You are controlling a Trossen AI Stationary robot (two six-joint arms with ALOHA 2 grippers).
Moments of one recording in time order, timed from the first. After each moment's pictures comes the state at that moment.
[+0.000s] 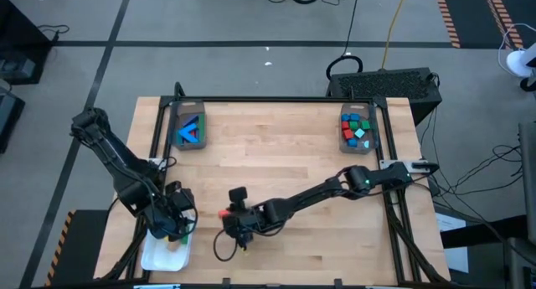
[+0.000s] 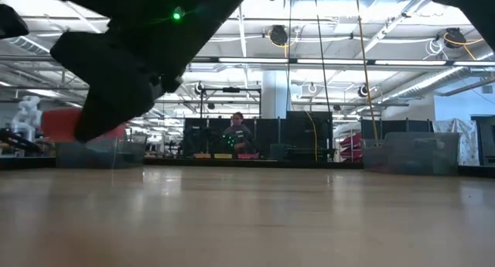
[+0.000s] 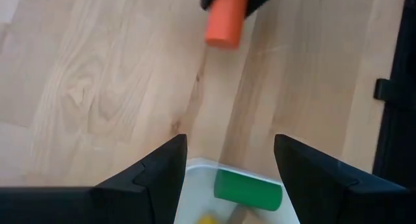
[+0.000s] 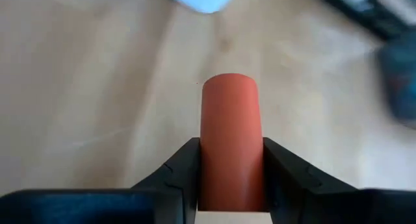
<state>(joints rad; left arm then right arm) -0.86 1.13 0.85 -0.92 -0.27 -1.12 0.33 2.47 2.07 -0.43 0.42 -0.12</state>
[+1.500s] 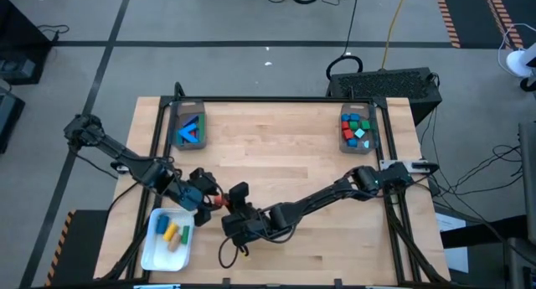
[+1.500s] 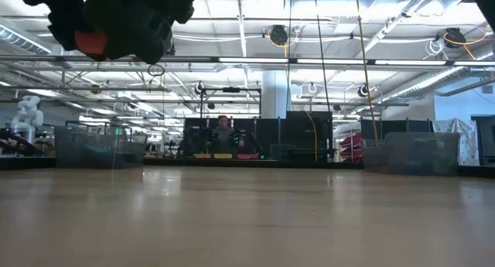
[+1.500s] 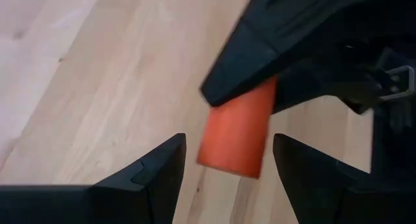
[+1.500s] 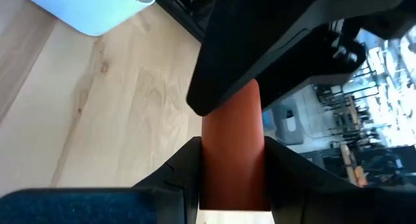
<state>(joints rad) -0.52 1.14 0.85 -0.65 -0.24 -0.79 0.38 2.39 2.07 -0.34 0.86 -0.44</state>
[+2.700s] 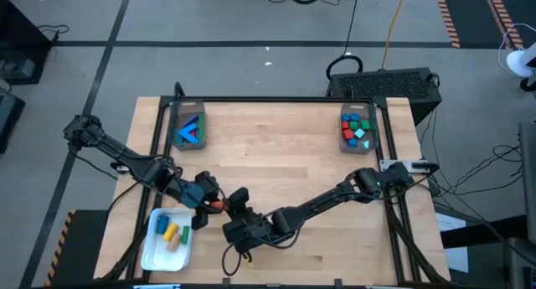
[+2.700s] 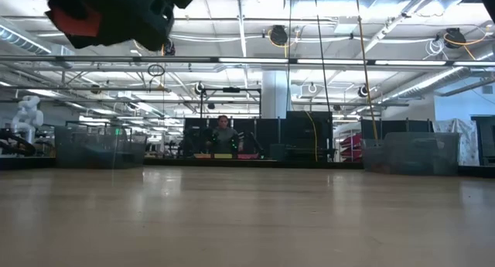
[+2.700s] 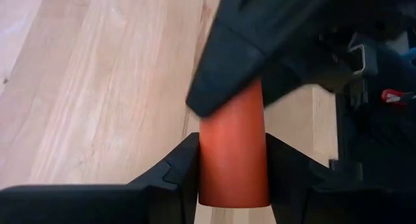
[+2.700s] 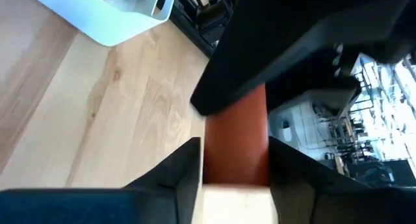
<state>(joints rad) -0.49 1.14 0.85 -0.56 -0.11 -0.65 0.42 2.39 2.08 -0.33 0.86 -0.49</state>
